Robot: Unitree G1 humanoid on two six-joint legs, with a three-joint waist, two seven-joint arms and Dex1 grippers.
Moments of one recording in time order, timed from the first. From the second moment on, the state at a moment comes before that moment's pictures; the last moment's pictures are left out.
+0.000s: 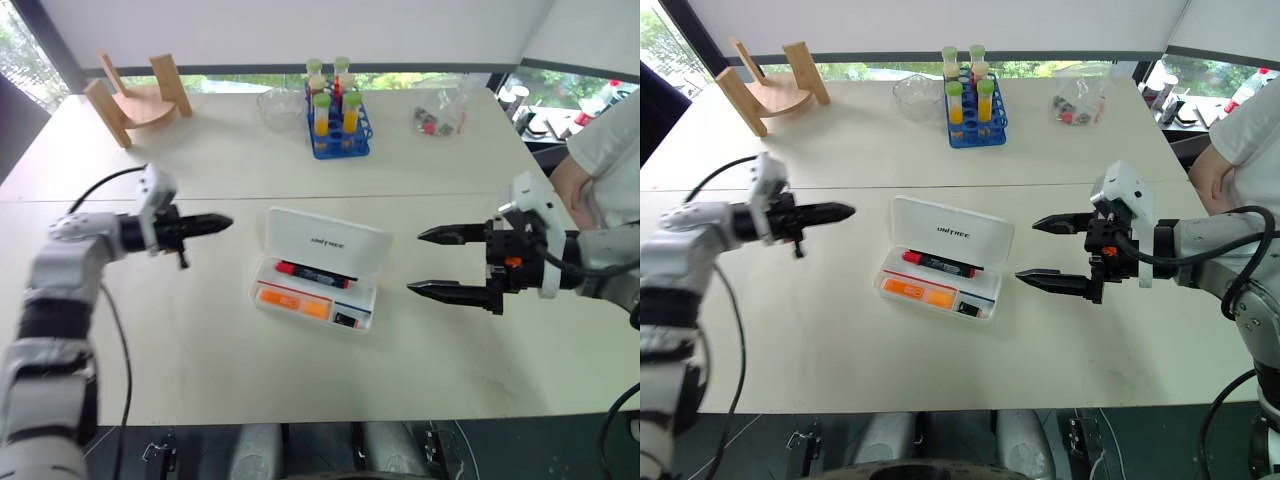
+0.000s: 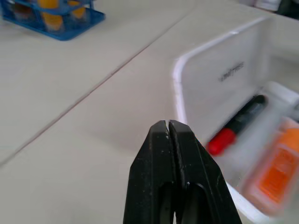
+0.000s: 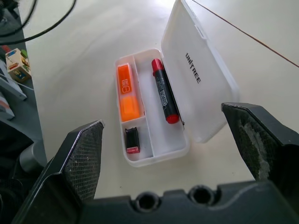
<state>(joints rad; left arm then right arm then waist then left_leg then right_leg) -0.77 0.66 0.00 0.66 -0.34 0.15 -1.24 -0.36 -1.01 -0.23 -0.56 0.80 0.96 0.99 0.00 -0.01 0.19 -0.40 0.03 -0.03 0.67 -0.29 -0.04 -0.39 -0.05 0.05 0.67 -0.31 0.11</state>
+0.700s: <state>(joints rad) -0.80 0.66 -0.20 0.59 -0.38 0.27 -1.61 -0.28 -1.05 -0.31 -0.61 0.85 0.98 0.89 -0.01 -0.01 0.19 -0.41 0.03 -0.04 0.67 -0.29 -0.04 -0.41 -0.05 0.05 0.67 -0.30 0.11</state>
